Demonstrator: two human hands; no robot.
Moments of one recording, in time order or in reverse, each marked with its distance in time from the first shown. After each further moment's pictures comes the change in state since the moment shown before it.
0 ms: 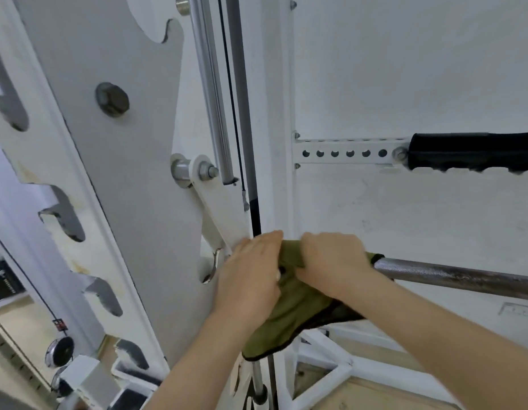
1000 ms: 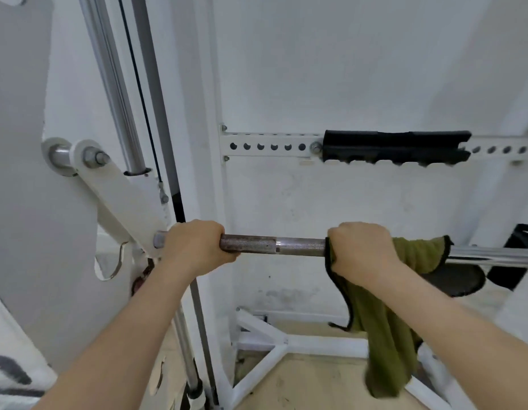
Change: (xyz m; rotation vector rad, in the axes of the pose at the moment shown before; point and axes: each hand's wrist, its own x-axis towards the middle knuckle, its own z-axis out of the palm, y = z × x) left_hand 0.059 0.021 0.021 0.250 -0.215 0.072; right_hand -0.092 0.124 -0.022 -0.258 -0.092 0.272
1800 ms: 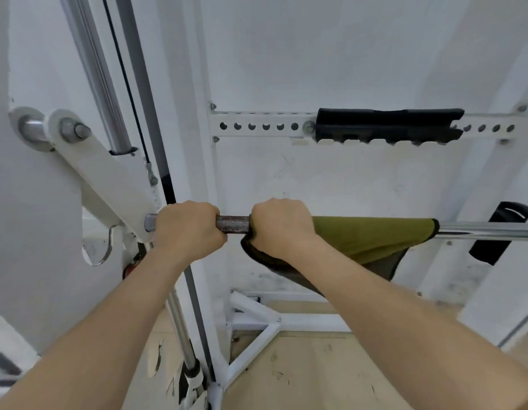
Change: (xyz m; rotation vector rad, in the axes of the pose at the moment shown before) left_hand 0.004 -0.004 0.011 0.096 0.142 0.049; right_hand 0.042 -0.093 -0.010 0.146 0.062 -0.175
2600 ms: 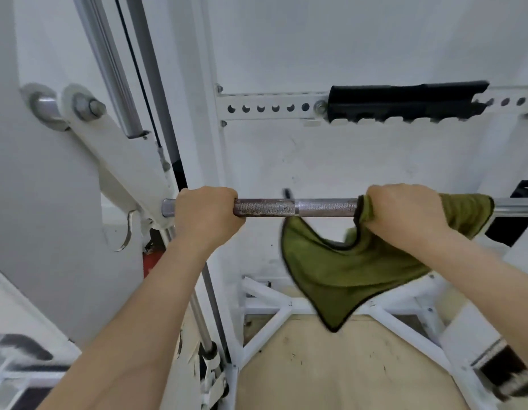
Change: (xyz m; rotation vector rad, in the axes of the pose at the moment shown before) left_hand -0.004 -0.002 0.012 -0.072 0.053 0.016; right_hand -0.071 0.105 0.006 -0.205 0.051 0.299
